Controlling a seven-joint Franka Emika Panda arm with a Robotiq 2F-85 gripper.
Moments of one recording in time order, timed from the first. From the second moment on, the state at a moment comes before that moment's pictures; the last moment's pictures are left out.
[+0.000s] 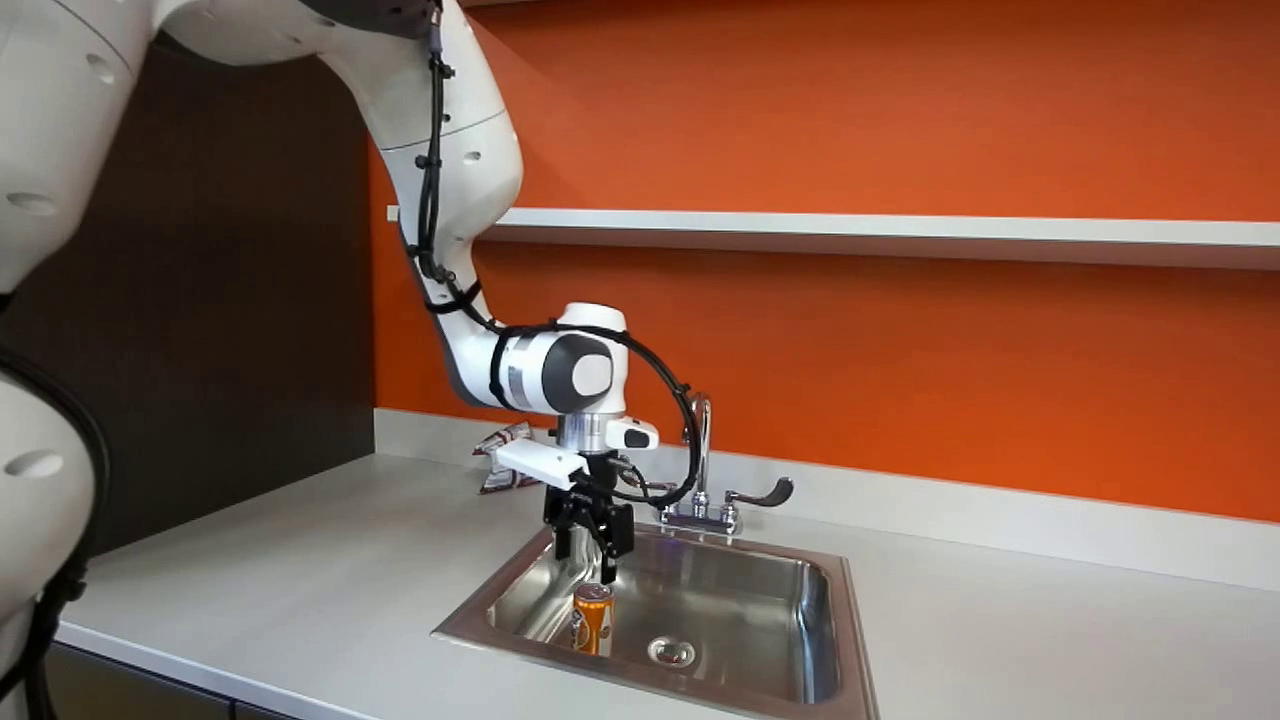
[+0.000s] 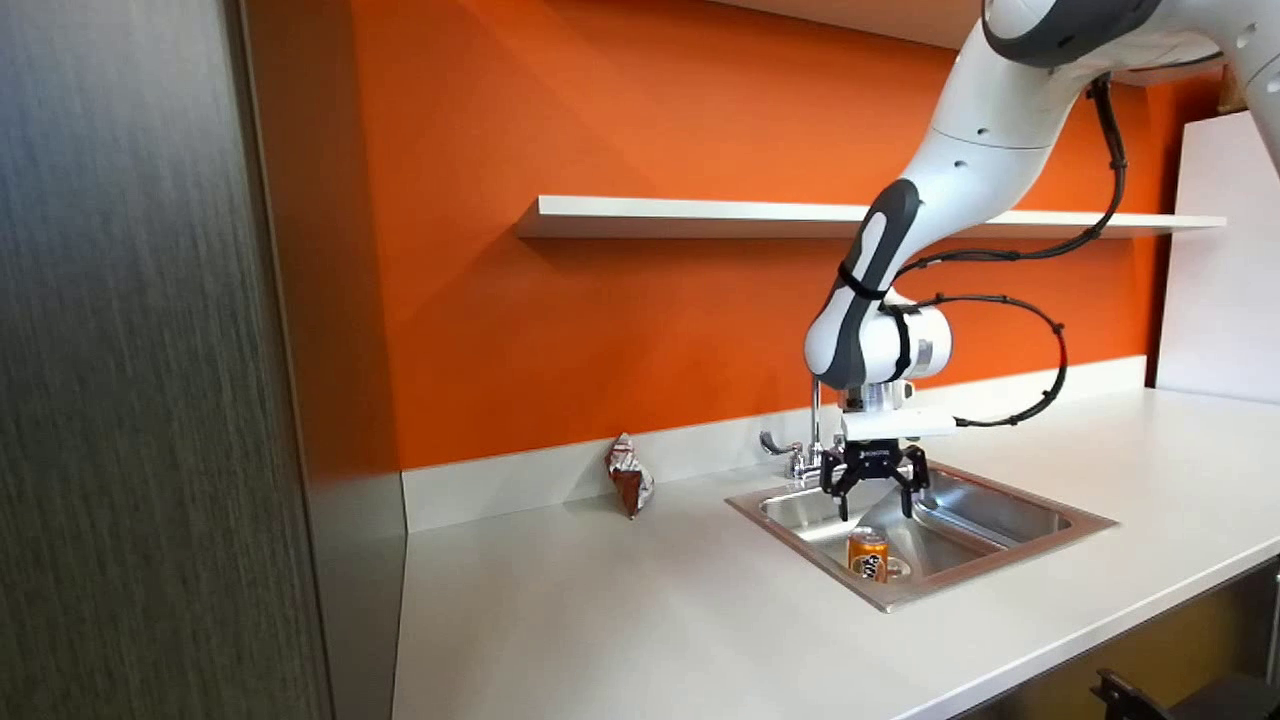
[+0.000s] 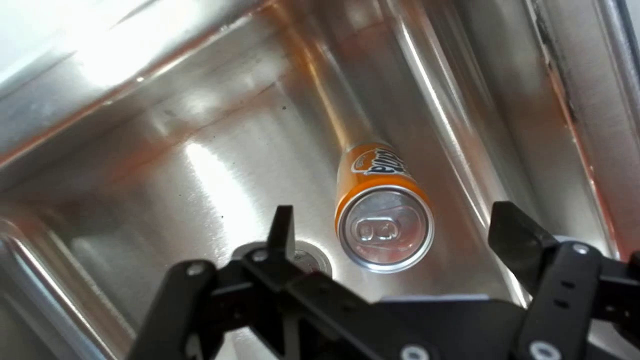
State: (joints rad) arm -0.07 0.36 -0.16 -2.24 0.01 2.54 0.19
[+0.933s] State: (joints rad) arm -0.02 0.06 -0.14 -2.51 -0.12 2.54 0.21
